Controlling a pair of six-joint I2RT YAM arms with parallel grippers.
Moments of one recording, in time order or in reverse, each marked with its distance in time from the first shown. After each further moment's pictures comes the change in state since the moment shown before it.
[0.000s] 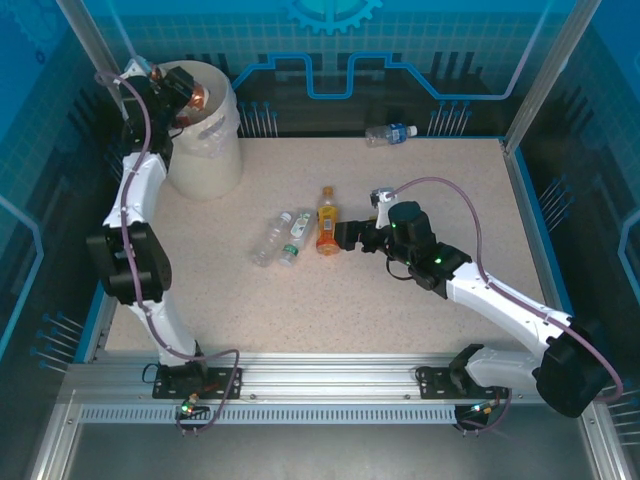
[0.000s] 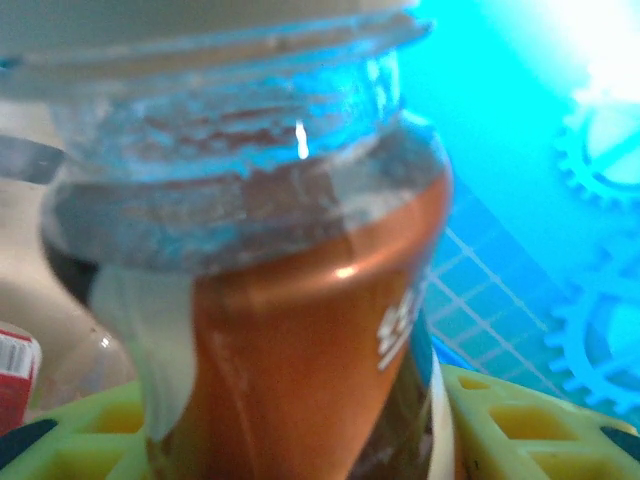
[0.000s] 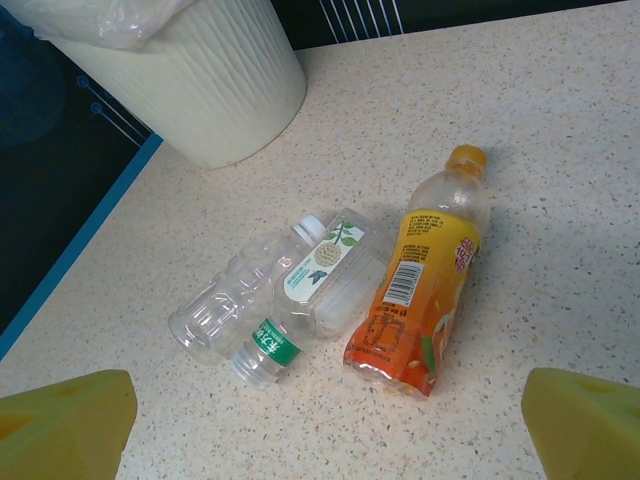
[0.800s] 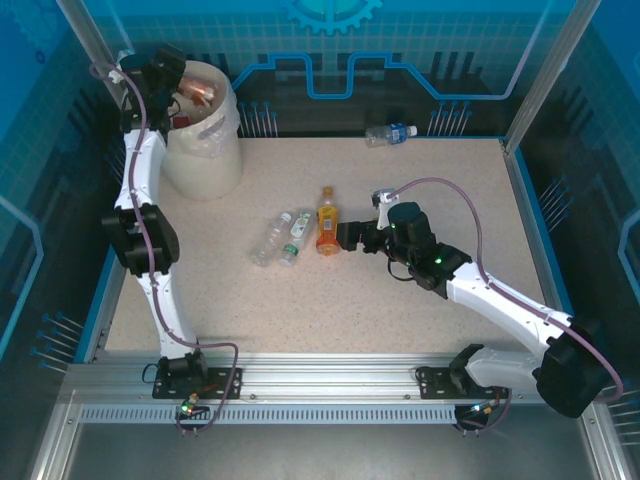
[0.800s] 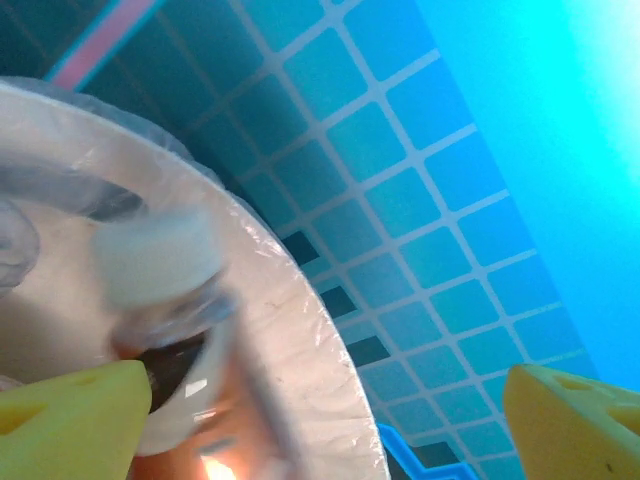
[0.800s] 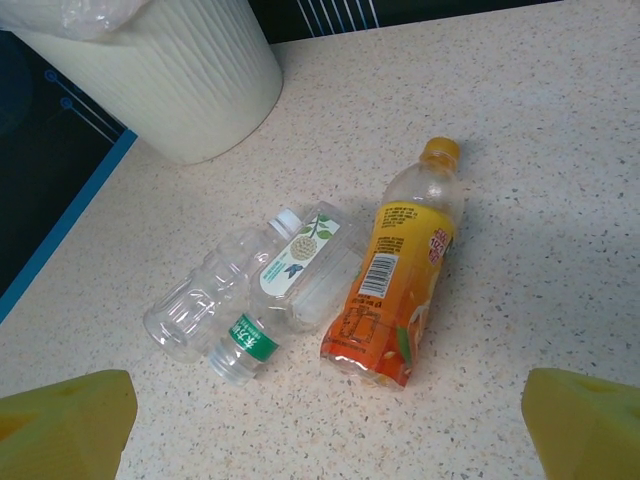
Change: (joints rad) left arm 0.014 0.294 0.488 -0.303 -0.126 -0.195; right arm 0.000 -0.002 0.000 -0.029 0.044 -0.003
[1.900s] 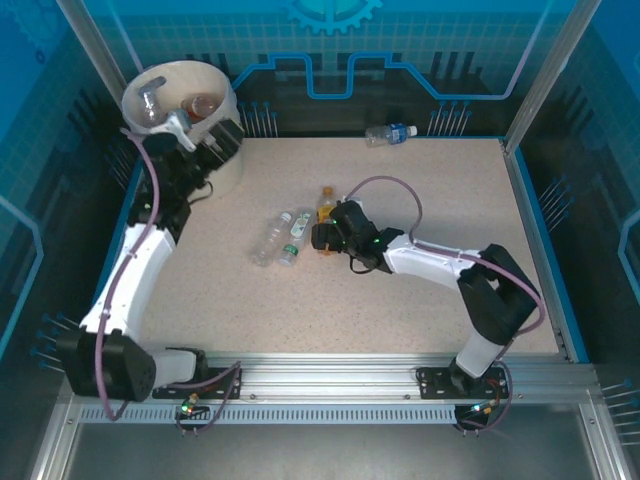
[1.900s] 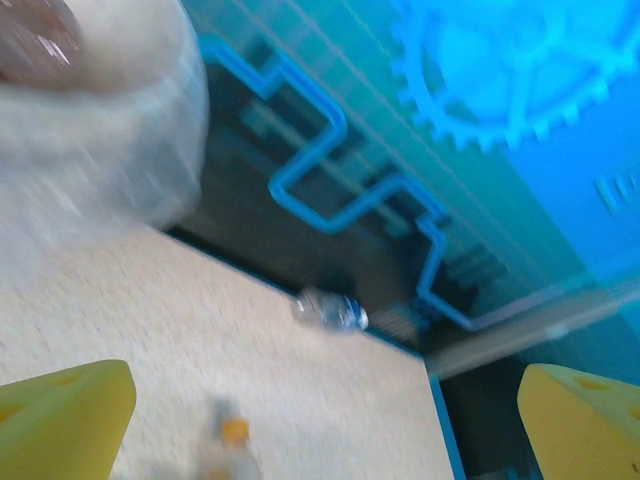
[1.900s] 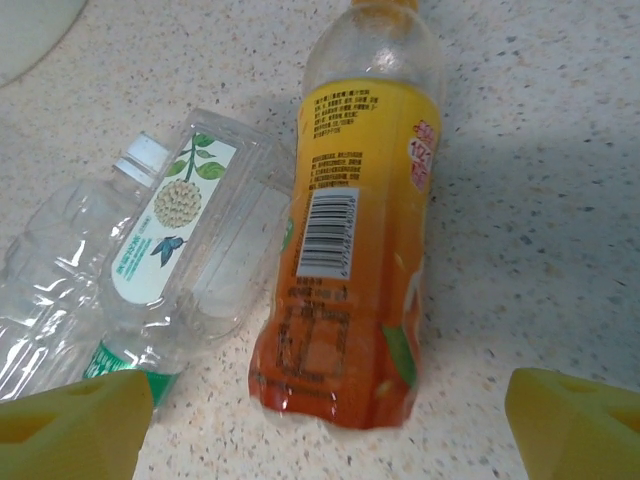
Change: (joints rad) left arm -0.279 -0.965 -1.105 0.123 0.188 0.192; right arm 0.102 0.533 0.249 -0.048 0.183 0.191
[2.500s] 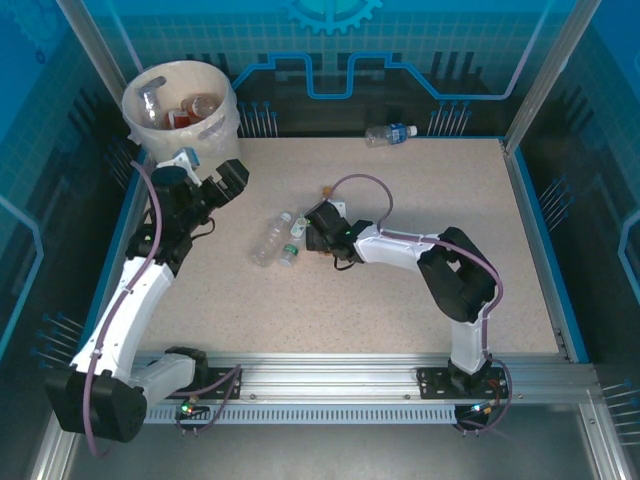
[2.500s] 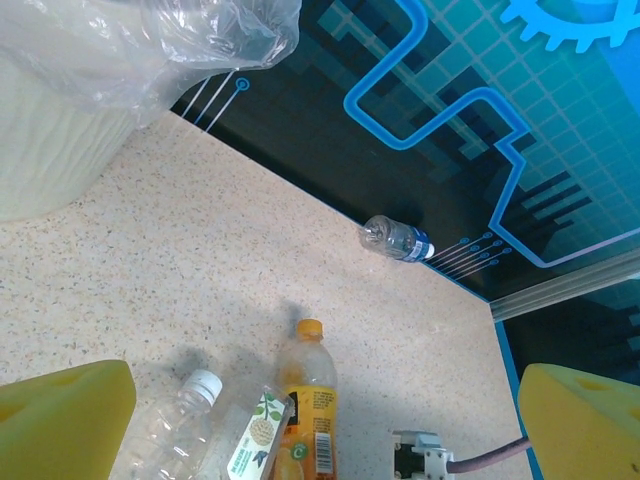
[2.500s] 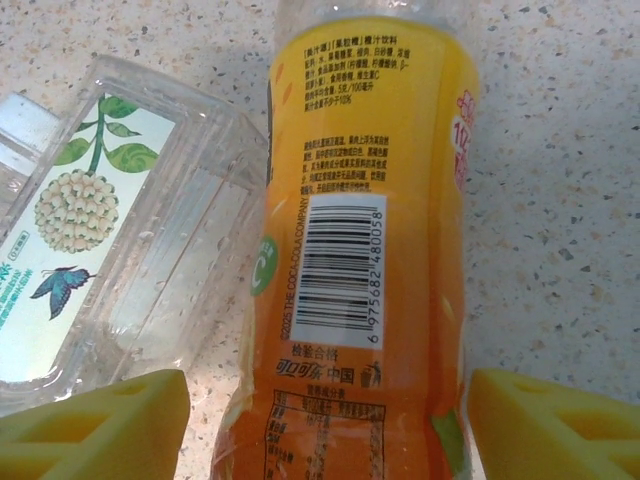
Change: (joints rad) left arm -0.037 -0.163 -0.156 -0.164 -0.092 0.051; right arm 0.044 0.216 0.193 -0.128 0.131 0.007
